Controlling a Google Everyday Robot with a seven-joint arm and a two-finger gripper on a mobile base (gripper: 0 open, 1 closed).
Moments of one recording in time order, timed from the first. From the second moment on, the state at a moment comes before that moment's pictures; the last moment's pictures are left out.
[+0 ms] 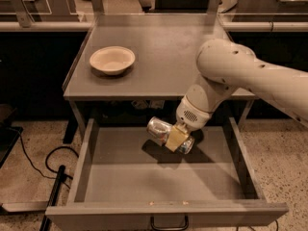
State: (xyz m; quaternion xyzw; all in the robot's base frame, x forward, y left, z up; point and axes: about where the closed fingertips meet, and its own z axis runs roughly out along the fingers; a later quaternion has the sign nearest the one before) arm 0.483 -0.066 0.742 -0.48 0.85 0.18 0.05
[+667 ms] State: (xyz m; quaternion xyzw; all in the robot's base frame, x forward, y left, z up) arm 0.474 -0.041 0.677 -0.49 0.84 0.23 0.02
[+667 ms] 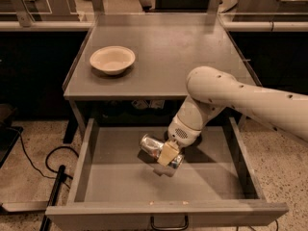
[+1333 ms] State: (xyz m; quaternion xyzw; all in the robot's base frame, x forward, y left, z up) arm 0.466 -0.028 0.639 -0.49 0.84 0.24 0.01
